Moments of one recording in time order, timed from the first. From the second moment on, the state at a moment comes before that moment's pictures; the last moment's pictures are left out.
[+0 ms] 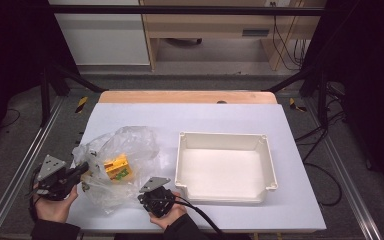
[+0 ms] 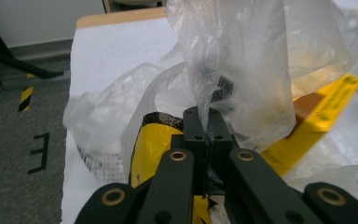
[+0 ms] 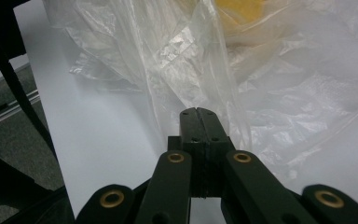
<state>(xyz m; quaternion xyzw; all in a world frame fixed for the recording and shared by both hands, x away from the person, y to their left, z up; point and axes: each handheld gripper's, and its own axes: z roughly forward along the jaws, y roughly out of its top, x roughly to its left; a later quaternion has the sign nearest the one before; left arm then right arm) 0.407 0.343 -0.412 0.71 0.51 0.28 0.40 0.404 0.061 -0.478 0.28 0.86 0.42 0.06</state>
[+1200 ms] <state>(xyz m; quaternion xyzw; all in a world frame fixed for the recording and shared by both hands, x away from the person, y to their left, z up) 0.411 0.356 -0.441 0.73 0.52 0.23 0.39 0.417 0.072 -0.480 0.29 0.85 0.43 0.09</state>
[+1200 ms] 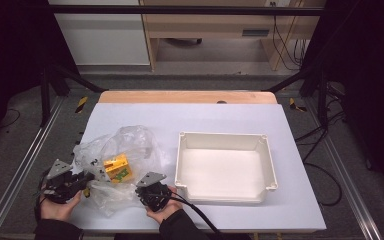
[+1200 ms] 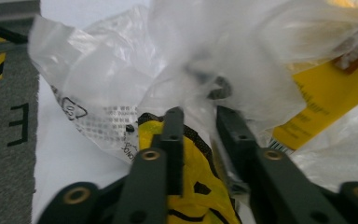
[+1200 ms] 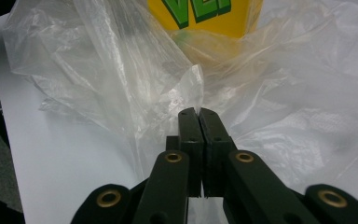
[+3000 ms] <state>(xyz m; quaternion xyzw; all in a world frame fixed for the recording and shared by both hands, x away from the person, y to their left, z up) 0.468 0.340 -0.401 0.74 0.51 0.28 0.33 0.410 0.073 -0.482 0.28 0.86 0.41 0.08</state>
